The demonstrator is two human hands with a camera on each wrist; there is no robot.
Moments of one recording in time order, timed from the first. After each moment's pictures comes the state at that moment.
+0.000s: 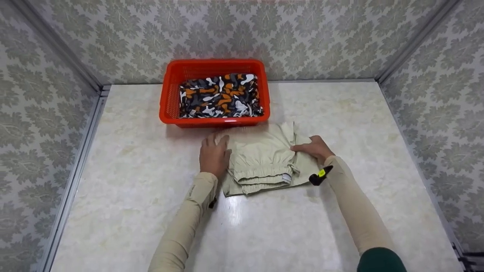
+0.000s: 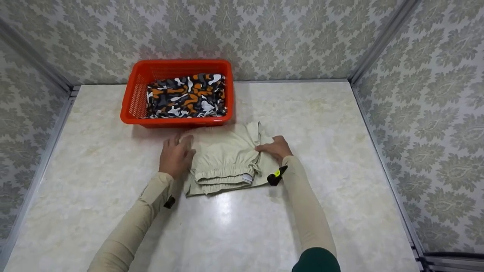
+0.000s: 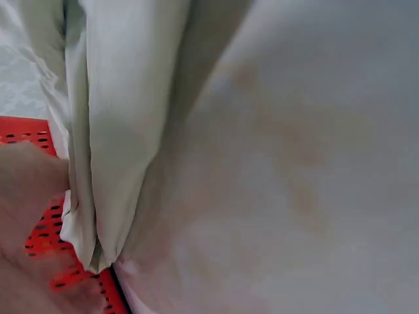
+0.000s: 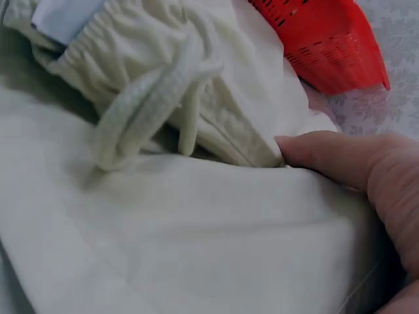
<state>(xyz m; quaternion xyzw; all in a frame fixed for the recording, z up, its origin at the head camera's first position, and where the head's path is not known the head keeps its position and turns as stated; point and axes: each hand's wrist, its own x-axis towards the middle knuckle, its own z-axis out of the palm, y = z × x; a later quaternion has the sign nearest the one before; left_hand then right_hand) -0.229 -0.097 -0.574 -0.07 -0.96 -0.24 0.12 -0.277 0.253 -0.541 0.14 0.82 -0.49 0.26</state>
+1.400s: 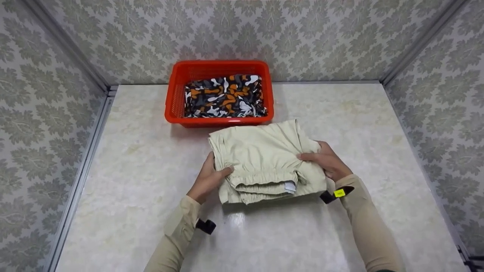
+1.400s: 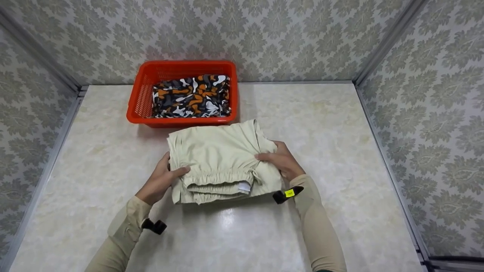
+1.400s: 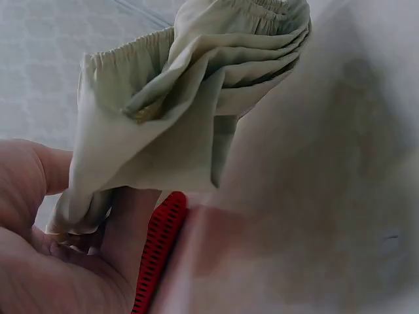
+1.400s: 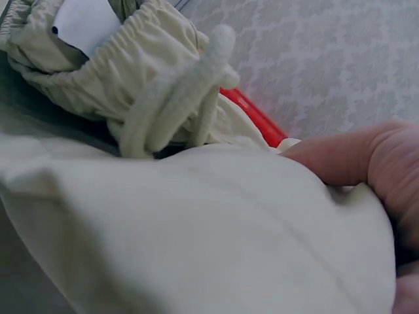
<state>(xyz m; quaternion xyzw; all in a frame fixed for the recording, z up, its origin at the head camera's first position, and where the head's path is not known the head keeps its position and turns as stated) -0.152 -0.110 -0.509 0.05 -0.71 -0.70 -0.10 -0.221 0.245 -0.505 0.01 0.67 -0.70 0.24</state>
